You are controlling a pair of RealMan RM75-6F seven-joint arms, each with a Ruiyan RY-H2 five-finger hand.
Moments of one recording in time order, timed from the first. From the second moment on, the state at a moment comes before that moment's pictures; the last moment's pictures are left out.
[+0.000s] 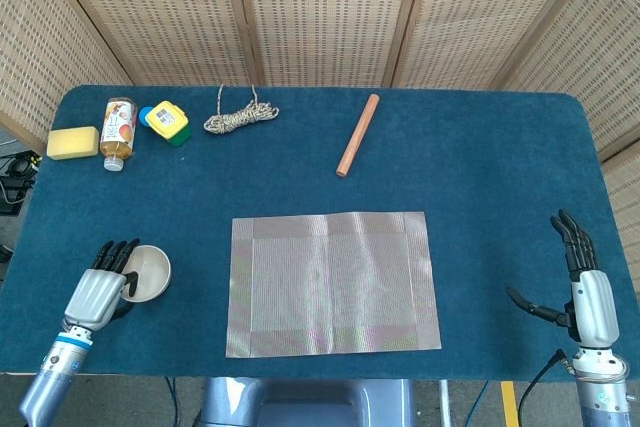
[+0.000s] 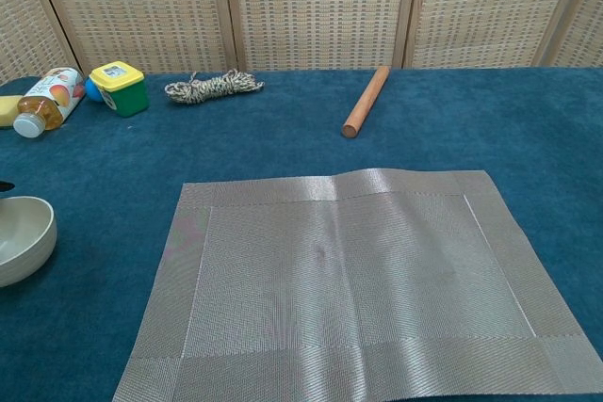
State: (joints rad) left arm -0.24 -1.52 0.07 -1.14 1.53 1.29 0.09; right arm 0.07 -1.23 0.12 -1.64 -1.57 1.62 0.44
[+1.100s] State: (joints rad) left arm -0.48 -1.51 -0.09 -1.56 1.53 1.12 0.48; right arm 0.07 -1.20 0.12 -1.66 -1.57 1.62 0.49
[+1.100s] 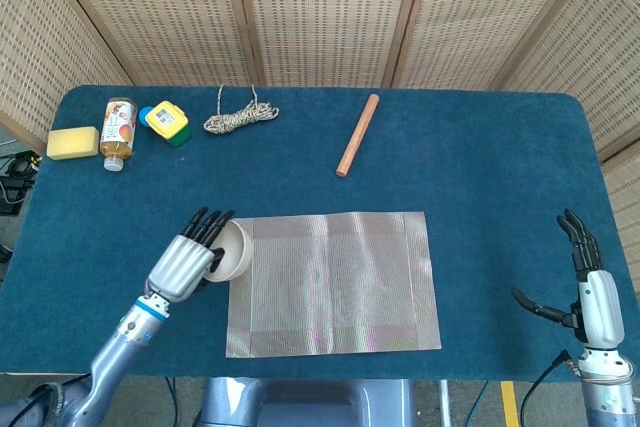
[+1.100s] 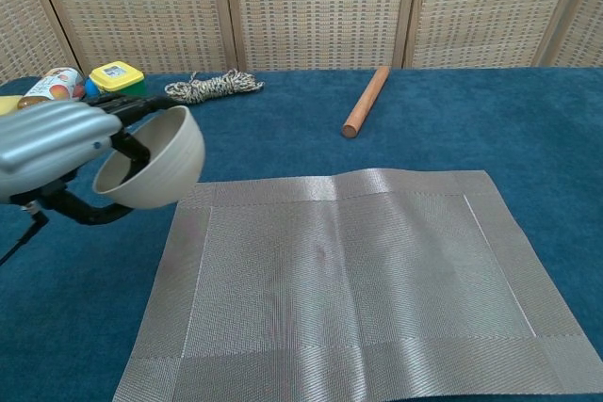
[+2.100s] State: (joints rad) left arm -0.87 -1.93 -0.19 -1.49 0.96 0.92 1.12; right arm 0.07 -1.14 0.15 -1.67 -1.50 1.57 0.64
